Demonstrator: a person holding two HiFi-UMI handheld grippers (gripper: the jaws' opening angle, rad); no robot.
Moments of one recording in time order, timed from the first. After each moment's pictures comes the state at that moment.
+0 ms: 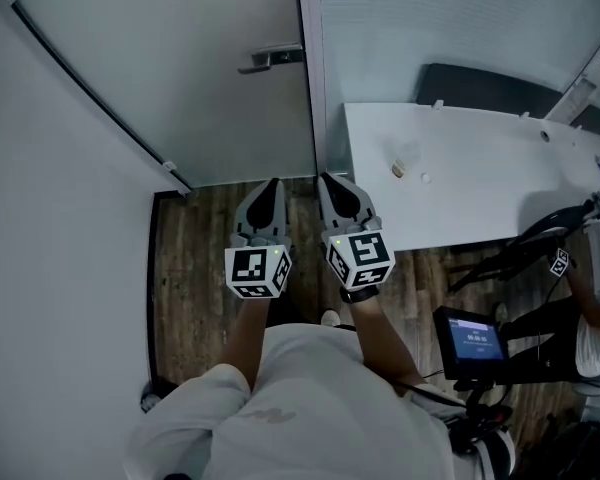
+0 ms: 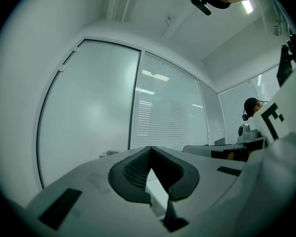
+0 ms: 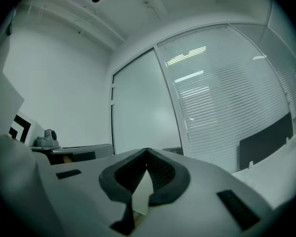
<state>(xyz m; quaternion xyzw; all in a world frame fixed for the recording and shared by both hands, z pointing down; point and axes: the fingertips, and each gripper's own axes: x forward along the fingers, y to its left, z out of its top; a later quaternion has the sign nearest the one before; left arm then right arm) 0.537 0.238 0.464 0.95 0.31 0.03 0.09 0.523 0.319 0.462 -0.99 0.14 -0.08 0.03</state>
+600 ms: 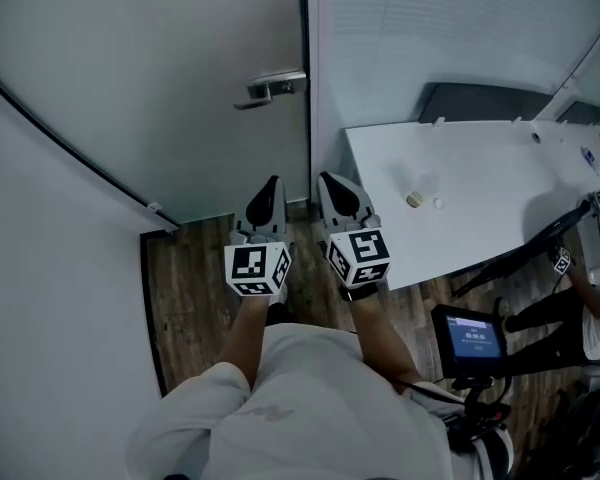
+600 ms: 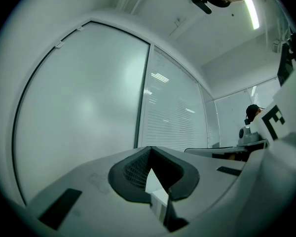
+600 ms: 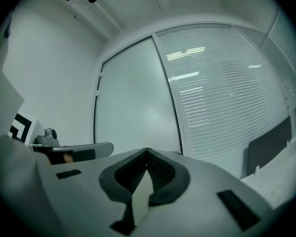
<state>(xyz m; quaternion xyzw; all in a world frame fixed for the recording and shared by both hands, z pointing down) 0.559 0.251 0.435 0.94 0.33 0.00 0.08 0.541 0.334 0.438 -0.99 0.12 -0.05 0.03</state>
